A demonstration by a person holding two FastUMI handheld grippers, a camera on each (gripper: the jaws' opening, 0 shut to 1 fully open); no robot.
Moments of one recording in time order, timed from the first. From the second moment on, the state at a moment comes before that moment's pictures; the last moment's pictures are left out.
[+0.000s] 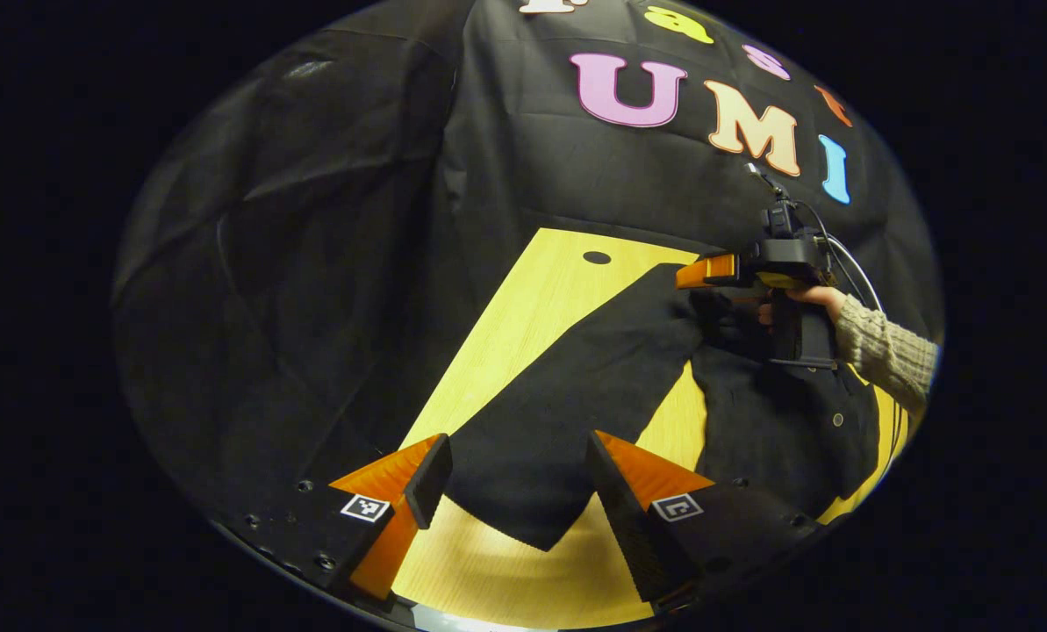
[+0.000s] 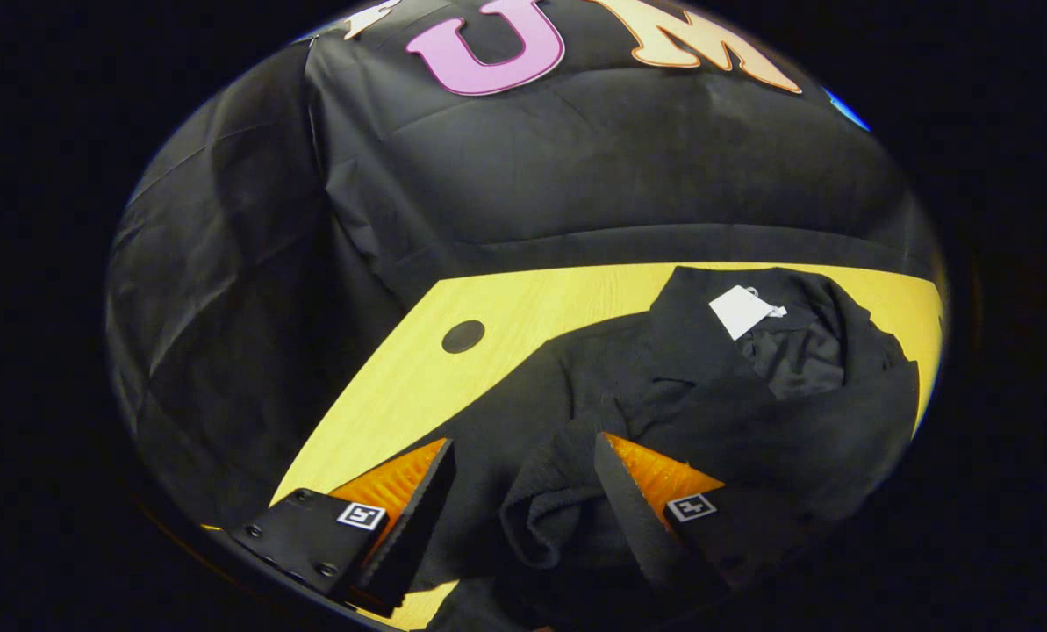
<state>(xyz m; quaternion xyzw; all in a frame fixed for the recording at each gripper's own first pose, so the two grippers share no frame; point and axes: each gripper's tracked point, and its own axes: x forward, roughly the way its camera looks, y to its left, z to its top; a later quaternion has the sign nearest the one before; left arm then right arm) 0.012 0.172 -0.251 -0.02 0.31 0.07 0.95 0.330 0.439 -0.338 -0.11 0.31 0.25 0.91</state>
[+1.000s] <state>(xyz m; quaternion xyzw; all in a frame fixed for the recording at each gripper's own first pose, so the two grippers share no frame) 0.005 0.180 -0.309 -0.04 0.37 0.08 0.93 0.239 0.313 -0.116 -0.09 0.12 0.21 0.97</state>
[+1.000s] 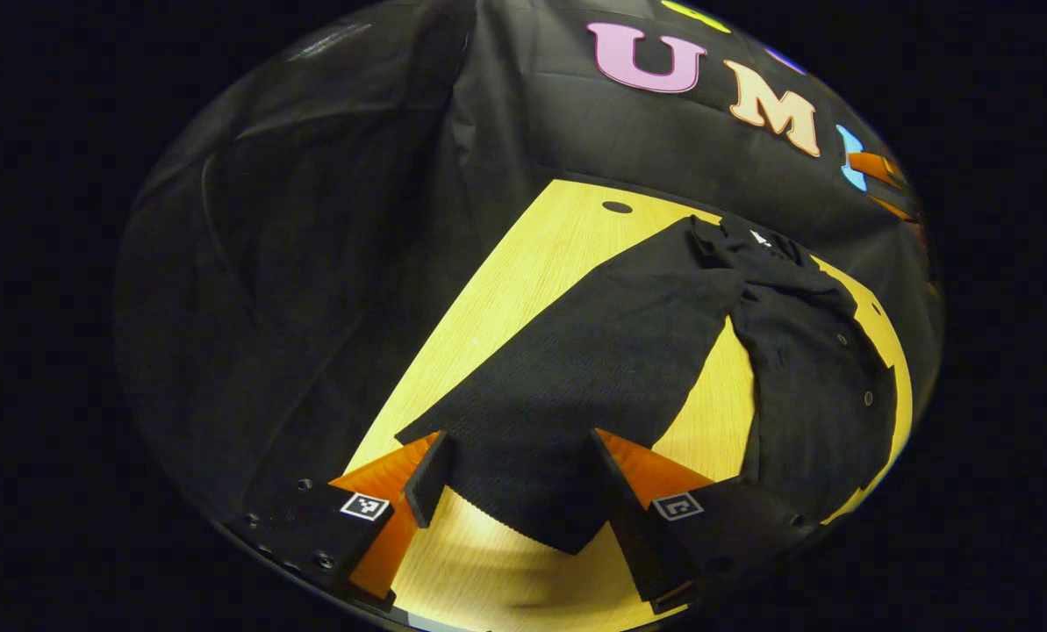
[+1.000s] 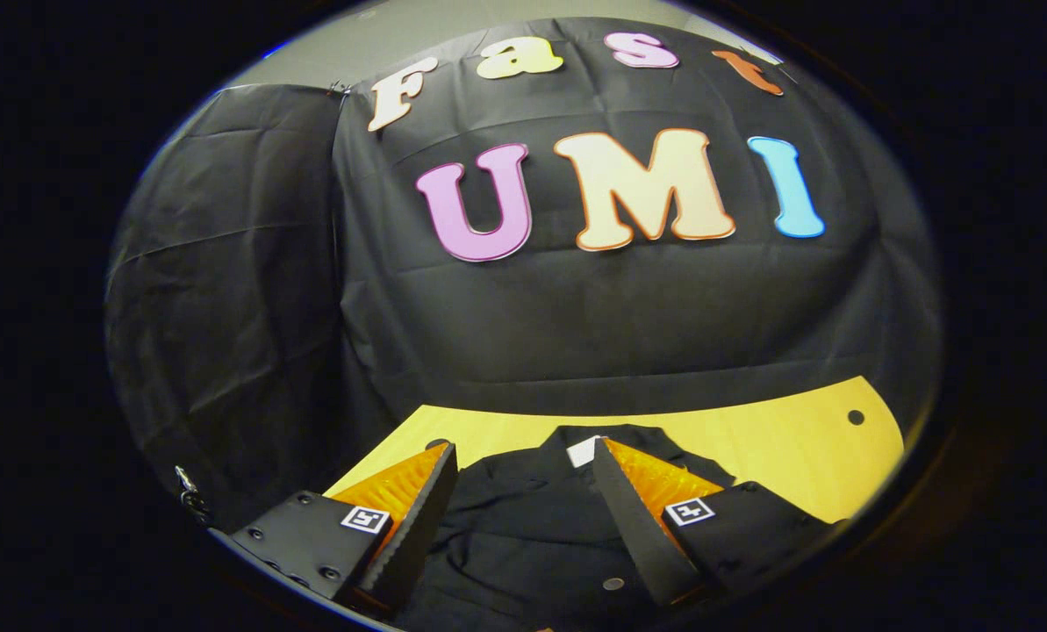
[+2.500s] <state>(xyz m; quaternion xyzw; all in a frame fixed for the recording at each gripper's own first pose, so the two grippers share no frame) 0.007 0.163 -0.319 0.01 0.37 0.01 0.93 0.081 0.079 -0.056 0.05 0.05 -0.02 1.00</state>
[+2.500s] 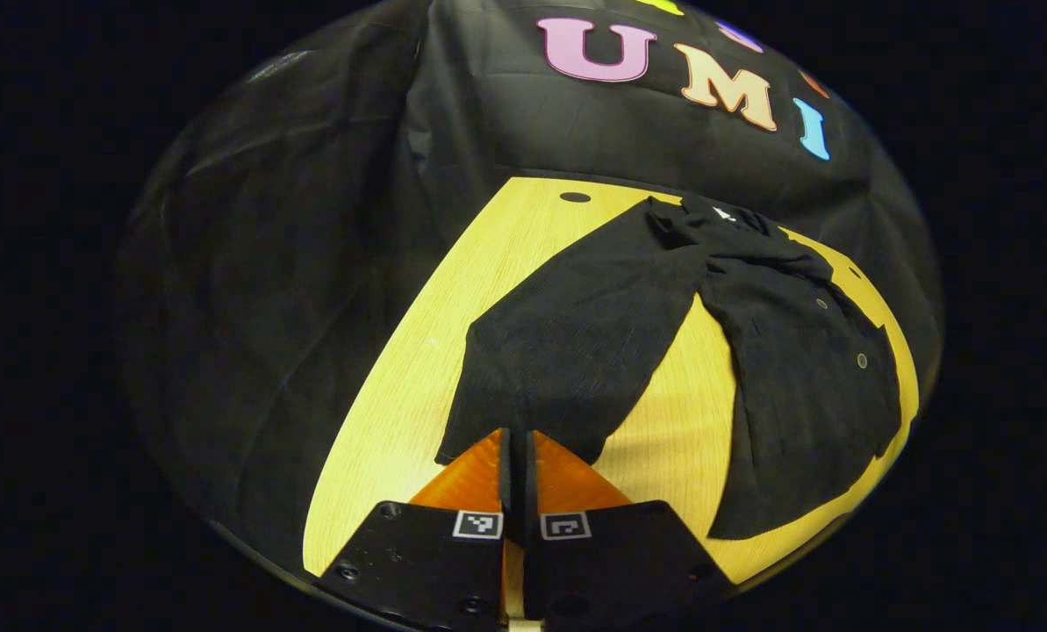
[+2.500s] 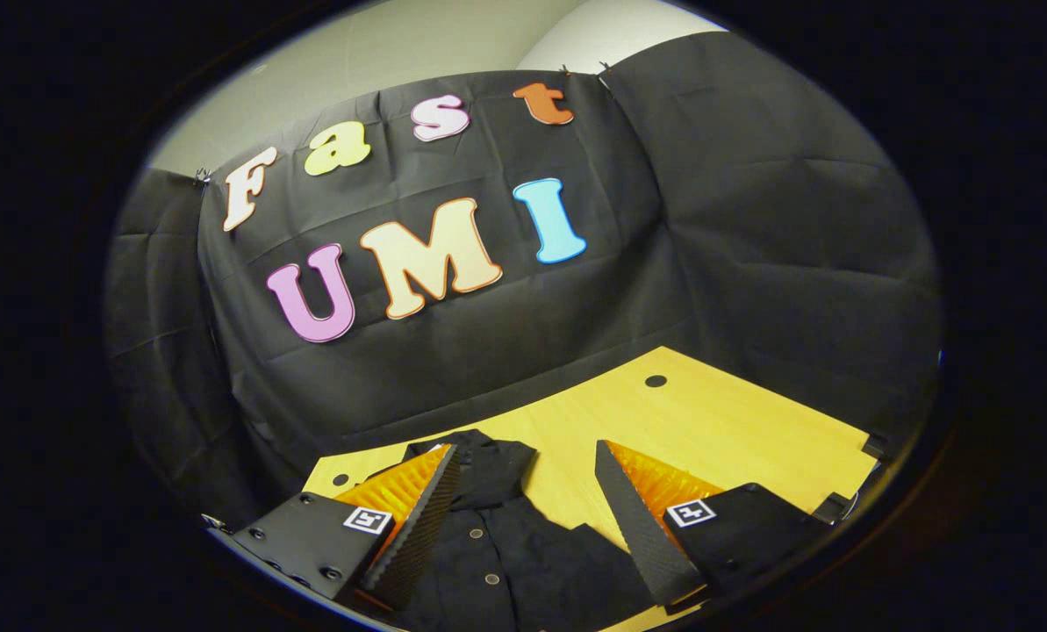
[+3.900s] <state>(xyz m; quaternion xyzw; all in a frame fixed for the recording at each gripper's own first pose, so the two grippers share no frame) 0.038 0.068 -0.232 -0.02 0.30 0.08 0.95 0.131 -0.030 -0.033 0.05 0.08 0.04 0.99</state>
